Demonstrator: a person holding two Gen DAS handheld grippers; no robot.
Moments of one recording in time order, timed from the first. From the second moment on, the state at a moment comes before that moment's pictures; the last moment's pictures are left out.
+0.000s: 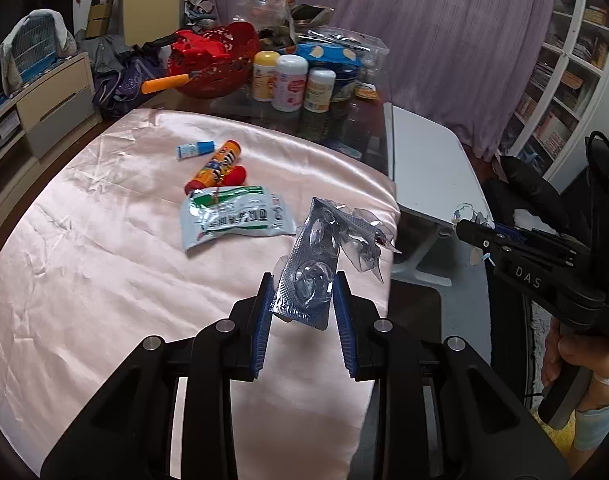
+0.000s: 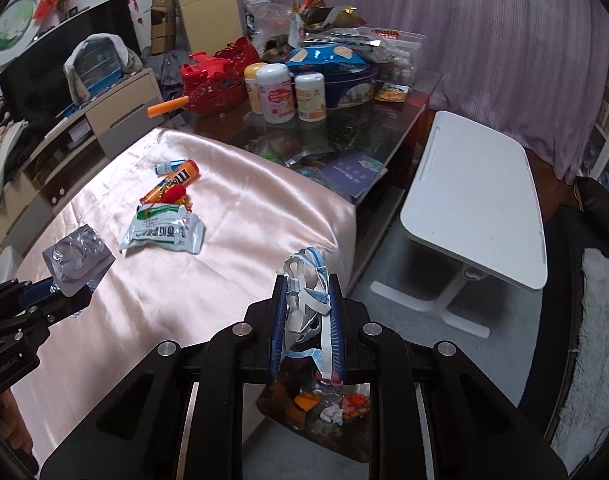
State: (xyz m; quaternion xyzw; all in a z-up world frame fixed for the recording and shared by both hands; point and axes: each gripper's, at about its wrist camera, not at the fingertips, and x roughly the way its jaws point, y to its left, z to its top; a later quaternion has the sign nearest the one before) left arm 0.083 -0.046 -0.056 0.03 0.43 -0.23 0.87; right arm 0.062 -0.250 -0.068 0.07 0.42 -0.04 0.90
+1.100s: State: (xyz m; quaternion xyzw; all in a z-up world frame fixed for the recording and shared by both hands) left arm 0.063 -0.188 -0.186 0.11 0.55 -0.30 0.77; right arm 0.023 -0.329 -0.175 0.15 0.53 -0.03 0.83
